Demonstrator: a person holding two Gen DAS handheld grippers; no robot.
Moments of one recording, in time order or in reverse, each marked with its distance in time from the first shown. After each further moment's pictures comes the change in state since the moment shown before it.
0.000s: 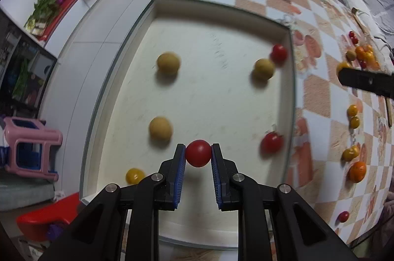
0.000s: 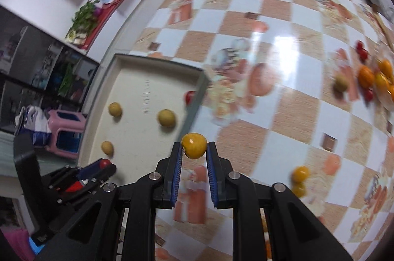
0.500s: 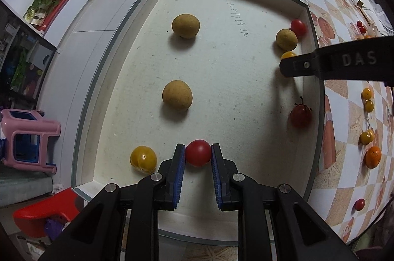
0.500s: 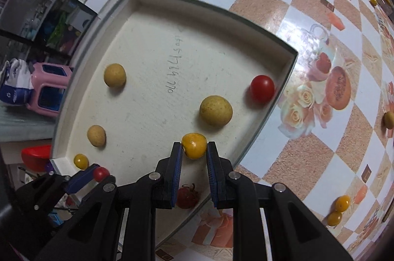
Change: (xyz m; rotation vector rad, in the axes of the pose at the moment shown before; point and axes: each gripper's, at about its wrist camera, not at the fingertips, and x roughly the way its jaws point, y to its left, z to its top) left arm 0.022 0.016 -0.023 0.002 0.037 0.002; right arm 0.099 0.067 0.010 -0.168 0.220 -0.103
